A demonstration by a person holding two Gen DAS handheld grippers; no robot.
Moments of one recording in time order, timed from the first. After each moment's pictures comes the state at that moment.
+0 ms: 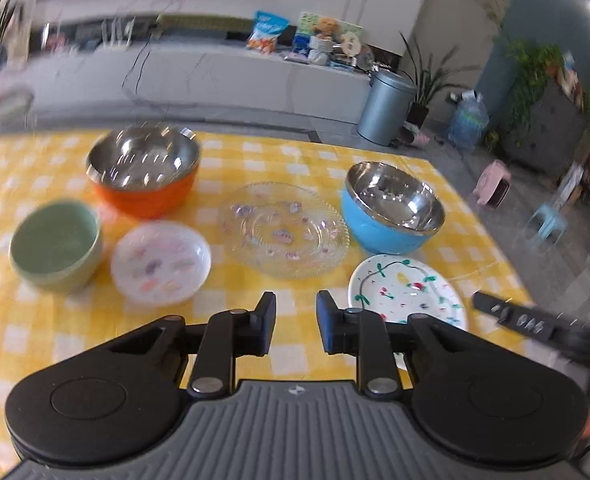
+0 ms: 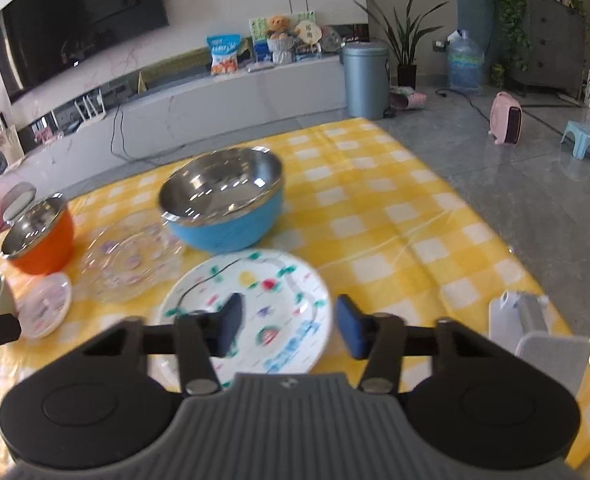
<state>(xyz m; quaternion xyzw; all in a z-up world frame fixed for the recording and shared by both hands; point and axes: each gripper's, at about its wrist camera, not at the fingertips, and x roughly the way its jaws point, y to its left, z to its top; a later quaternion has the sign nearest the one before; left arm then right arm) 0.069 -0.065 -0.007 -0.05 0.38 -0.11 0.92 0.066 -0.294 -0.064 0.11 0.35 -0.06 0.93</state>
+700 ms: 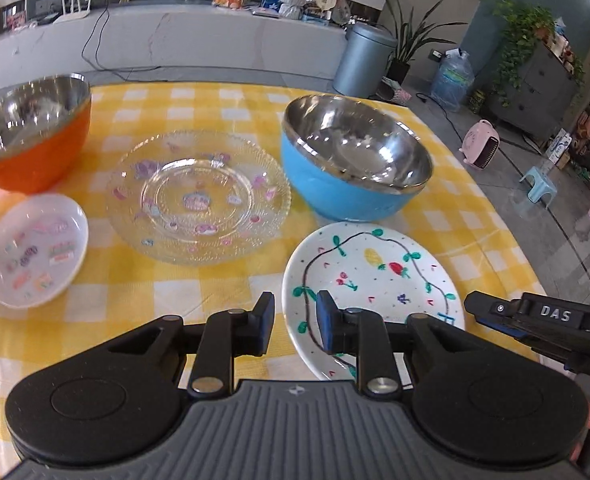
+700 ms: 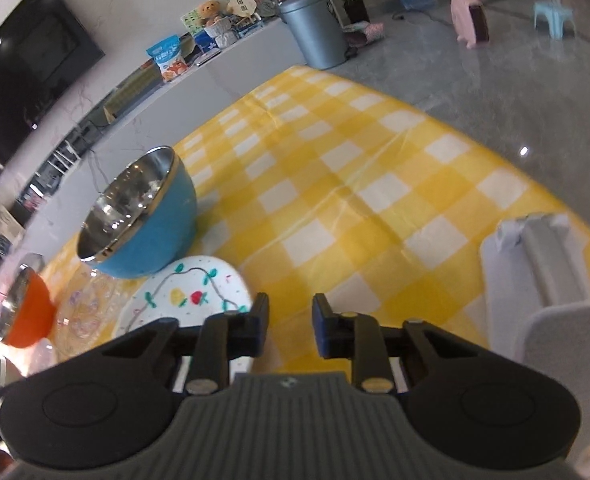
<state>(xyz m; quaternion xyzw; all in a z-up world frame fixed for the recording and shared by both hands) 0.119 -0.124 -0.064 -0.06 0.44 -0.15 0.88 0.092 -0.369 -0.122 0.29 0.38 -0.07 0.87</state>
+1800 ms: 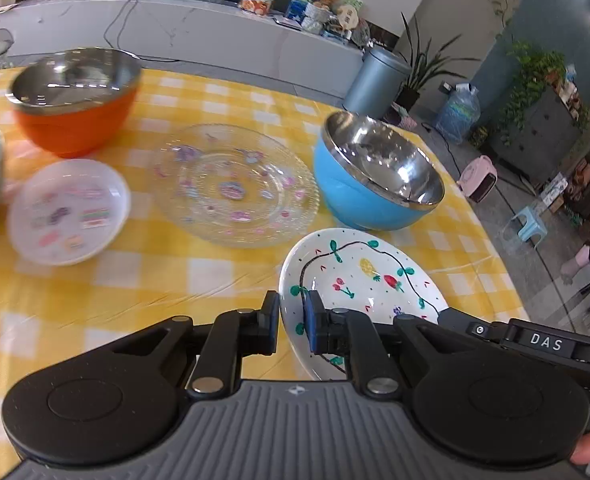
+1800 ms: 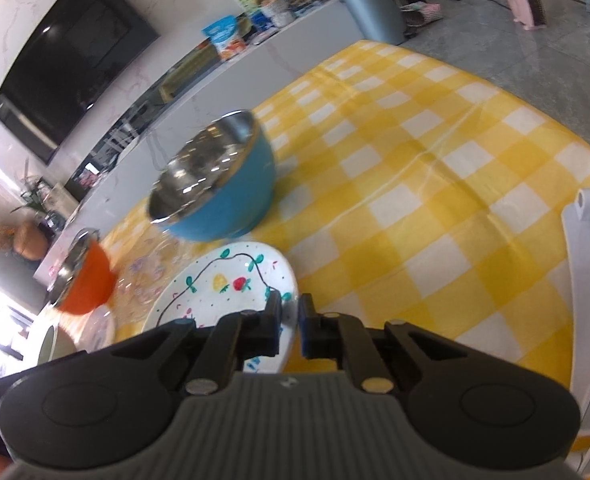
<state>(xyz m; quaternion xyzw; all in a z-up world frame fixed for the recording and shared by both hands) 0.094 -0.086 -0.053 -0.14 0.43 -0.14 0.88 0.089 -0.342 -0.118 0.30 0.38 0.03 0.87</state>
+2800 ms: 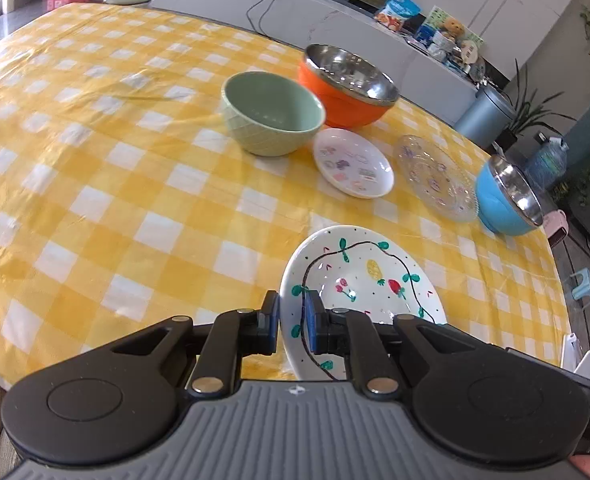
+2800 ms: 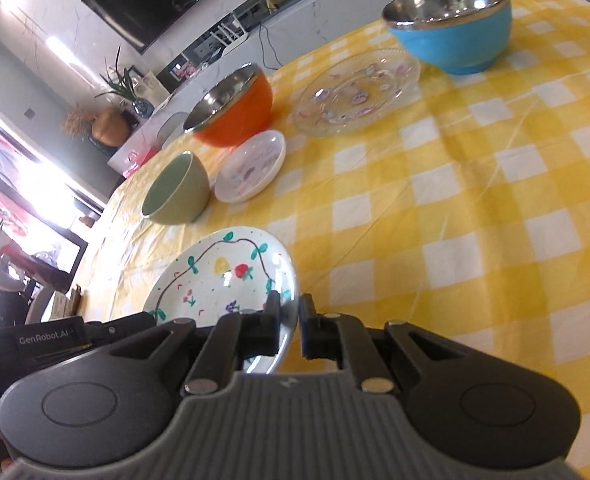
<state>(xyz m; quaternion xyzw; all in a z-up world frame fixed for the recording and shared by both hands) -0.012 0.079 -0.039 -0.20 0.45 0.02 0.87 0.040 -0.179 -0.115 0.24 0.45 0.19 0.84</state>
